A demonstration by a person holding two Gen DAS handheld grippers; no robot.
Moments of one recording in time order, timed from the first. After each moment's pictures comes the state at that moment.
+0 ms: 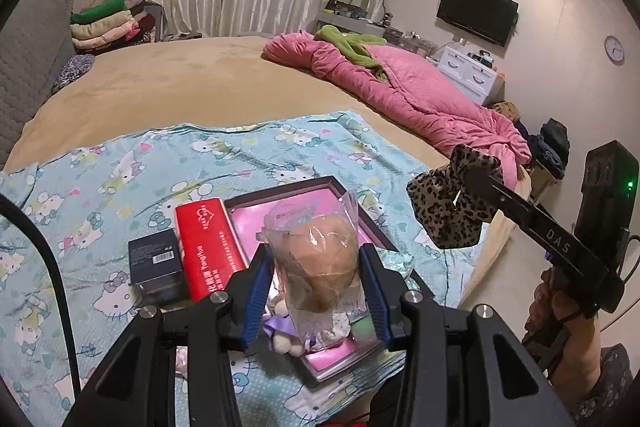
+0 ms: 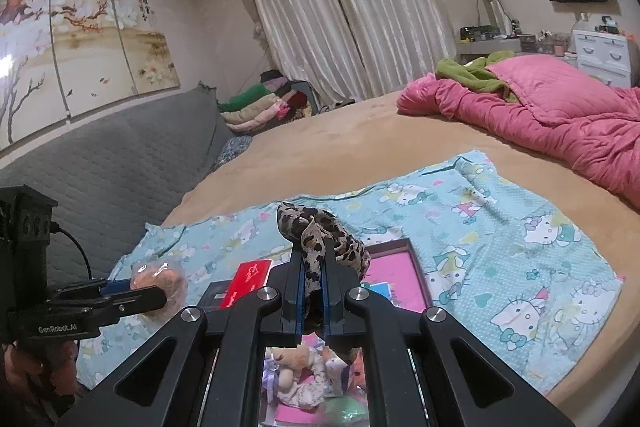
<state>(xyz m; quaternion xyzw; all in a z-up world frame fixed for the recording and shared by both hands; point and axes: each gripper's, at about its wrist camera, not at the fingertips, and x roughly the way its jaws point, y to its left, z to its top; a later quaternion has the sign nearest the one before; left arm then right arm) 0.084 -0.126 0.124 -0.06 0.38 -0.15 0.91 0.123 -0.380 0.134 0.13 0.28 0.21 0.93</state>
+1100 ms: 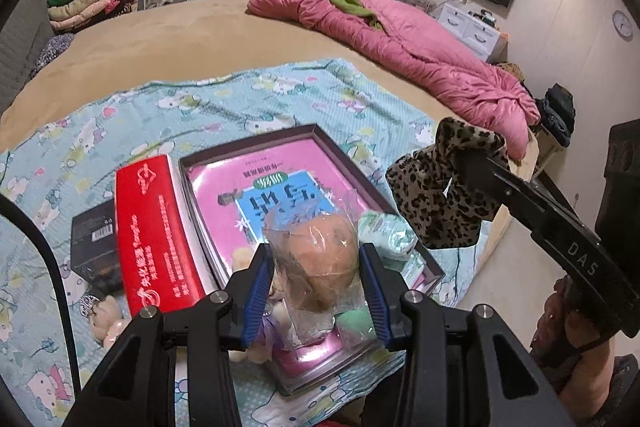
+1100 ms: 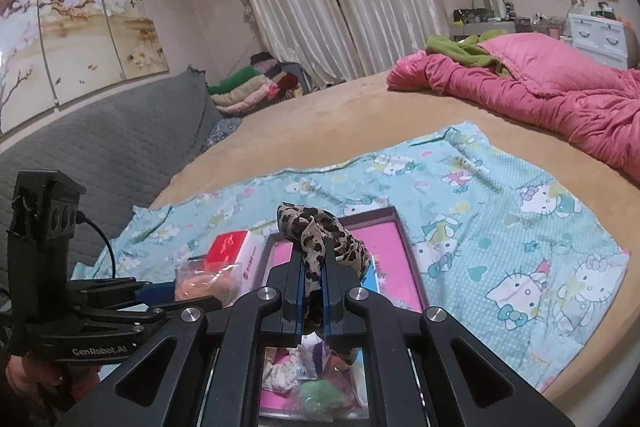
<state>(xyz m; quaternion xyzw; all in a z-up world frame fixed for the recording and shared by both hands) 0.120 -0.181 0.057 -0.04 0.45 -0.16 0.88 0.131 -0.382 0.085 0.12 0.32 0.20 0.92</state>
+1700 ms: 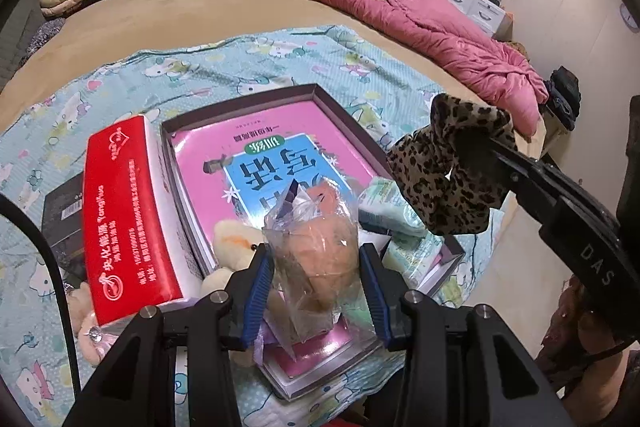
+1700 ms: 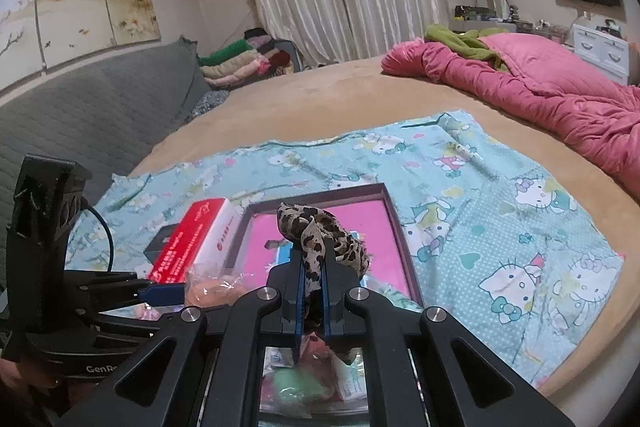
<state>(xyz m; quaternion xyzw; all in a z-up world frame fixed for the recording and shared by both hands) 0.134 -0.193 0.013 -0.03 0.48 -0.16 0.86 0.139 -0.368 0.055 0.07 0.34 0.18 0.92</state>
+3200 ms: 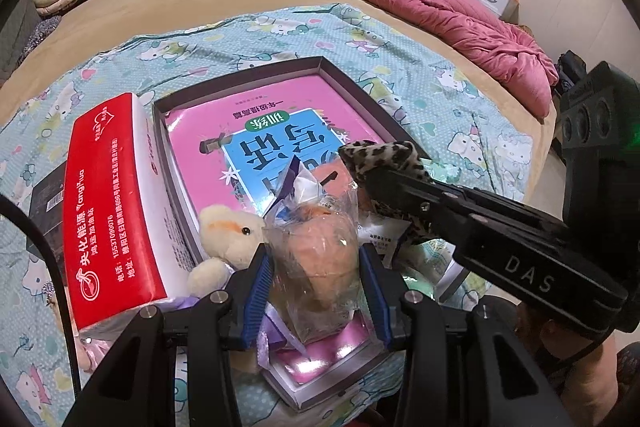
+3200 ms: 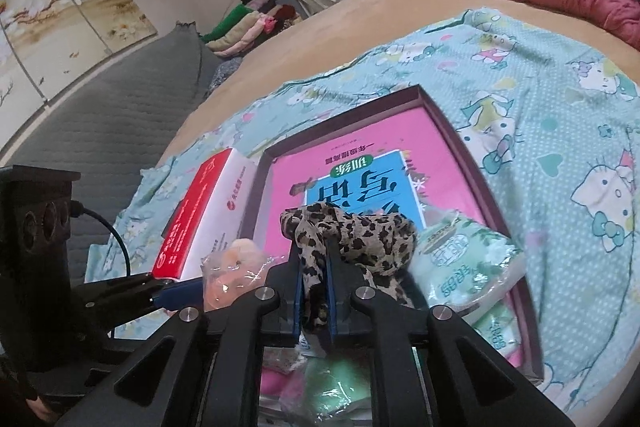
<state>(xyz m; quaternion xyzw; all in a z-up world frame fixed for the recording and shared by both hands) 0.142 -0.199 -0.013 -0.01 0.50 -0.16 0.85 0.170 -0.357 -0.022 0.19 0.44 0.24 0.85</state>
